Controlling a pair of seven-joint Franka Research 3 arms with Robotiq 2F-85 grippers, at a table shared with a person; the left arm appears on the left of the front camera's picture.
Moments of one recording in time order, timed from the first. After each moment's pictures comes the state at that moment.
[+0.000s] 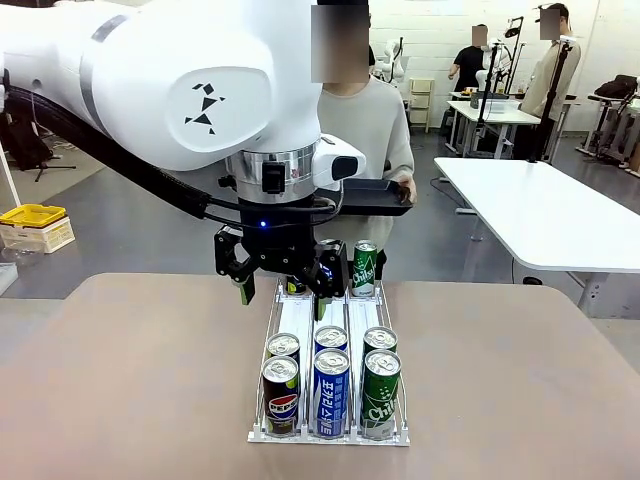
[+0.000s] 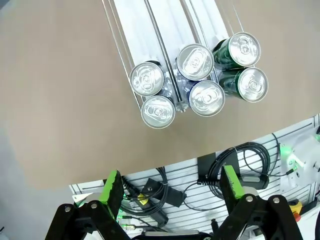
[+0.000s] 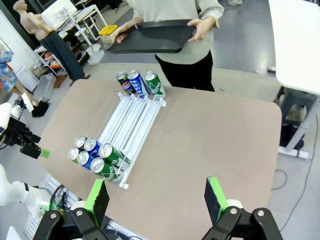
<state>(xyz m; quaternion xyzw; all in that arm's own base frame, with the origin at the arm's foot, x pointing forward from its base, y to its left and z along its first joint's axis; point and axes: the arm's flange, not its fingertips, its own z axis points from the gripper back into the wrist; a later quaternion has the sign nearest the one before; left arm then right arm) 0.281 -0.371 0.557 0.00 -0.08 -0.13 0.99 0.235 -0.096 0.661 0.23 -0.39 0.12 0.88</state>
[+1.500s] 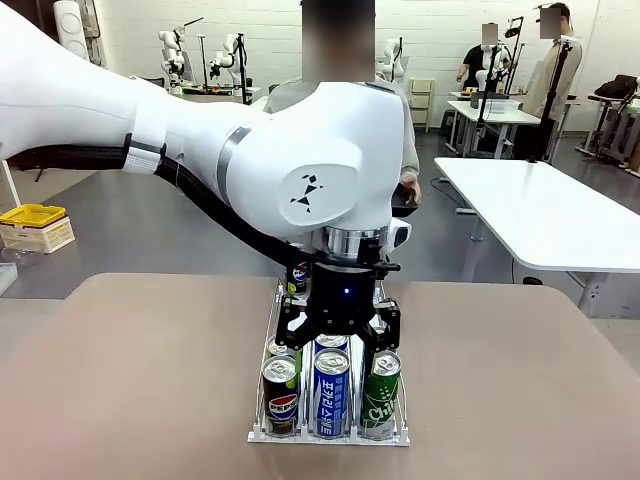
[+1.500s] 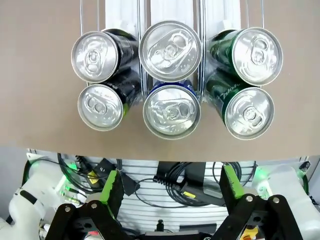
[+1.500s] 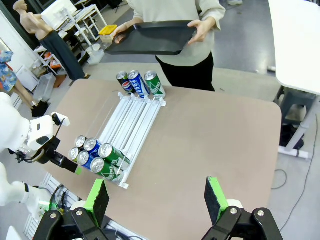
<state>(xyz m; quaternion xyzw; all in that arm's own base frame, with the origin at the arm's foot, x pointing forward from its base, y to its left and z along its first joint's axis) 0.300 -0.444 0.468 0.02 0.00 0.02 1.00 0.235 -0.096 0.661 0.23 -0.39 0.12 0.88</state>
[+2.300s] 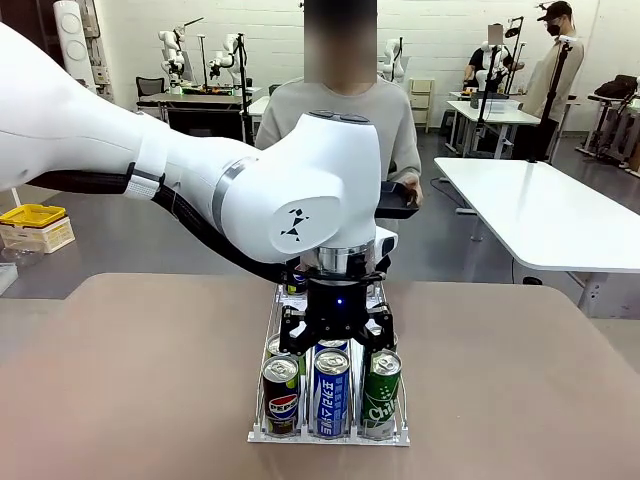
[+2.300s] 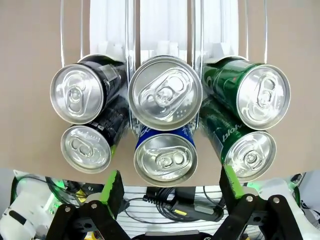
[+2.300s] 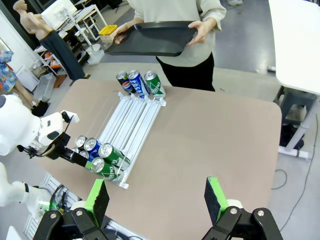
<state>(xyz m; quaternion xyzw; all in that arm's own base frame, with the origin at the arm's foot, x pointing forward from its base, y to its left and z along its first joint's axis) 0.324 -0.437 0.440 -0.02 -0.02 0.02 1.00 0.235 -0.096 0.661 0.23 -0.39 0.12 0.88</state>
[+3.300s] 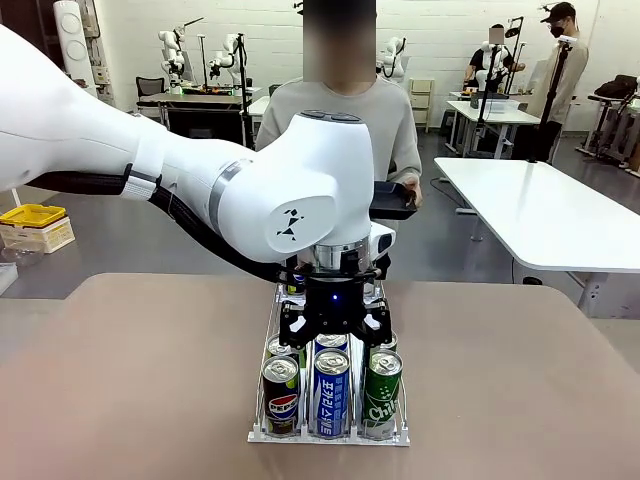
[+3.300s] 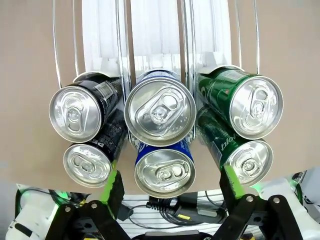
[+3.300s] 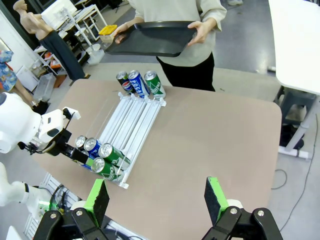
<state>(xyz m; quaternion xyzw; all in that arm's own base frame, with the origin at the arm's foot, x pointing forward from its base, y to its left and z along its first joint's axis) 0.334 -0.433 0.441 -0.03 -0.03 0.00 1.00 0.235 -0.096 0.661 0.23 -0.39 0.12 0.88</state>
